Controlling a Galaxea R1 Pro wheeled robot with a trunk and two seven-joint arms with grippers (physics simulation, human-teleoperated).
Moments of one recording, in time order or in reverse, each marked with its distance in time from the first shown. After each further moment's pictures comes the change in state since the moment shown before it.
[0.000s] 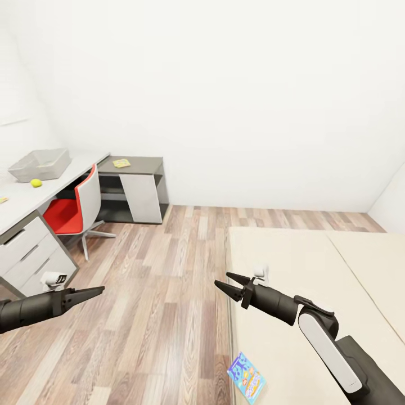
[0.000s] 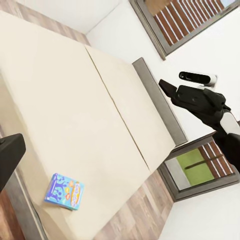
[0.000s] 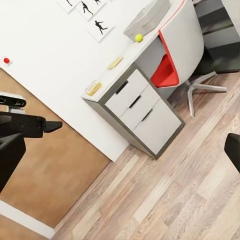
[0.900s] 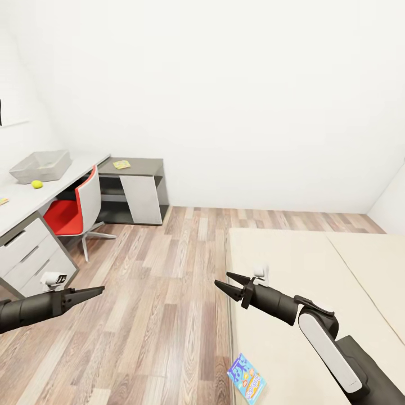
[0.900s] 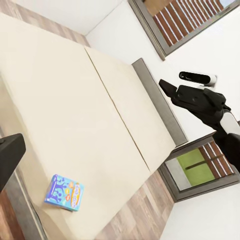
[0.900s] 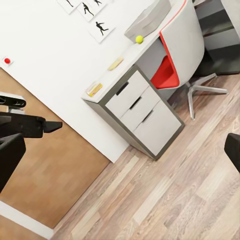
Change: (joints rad) left arm 0.000 0.000 0.000 0.000 0.000 0.000 0.000; right arm 0.000 0.000 -0.001 0.000 0.000 0.000 0.000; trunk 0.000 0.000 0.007
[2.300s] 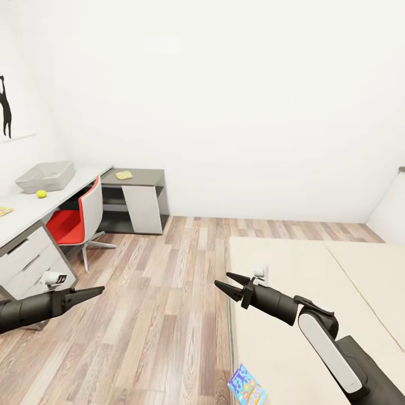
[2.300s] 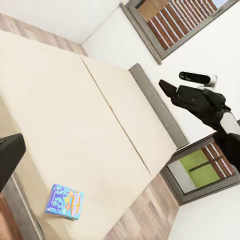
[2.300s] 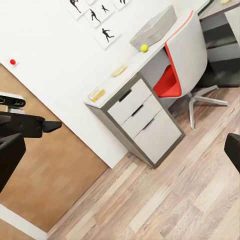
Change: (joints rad) left arm 0.000 0.000 0.000 0.000 0.000 0.000 0.000; right arm 0.000 0.000 0.001 0.001 0.001 0.000 -0.001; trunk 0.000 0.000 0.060
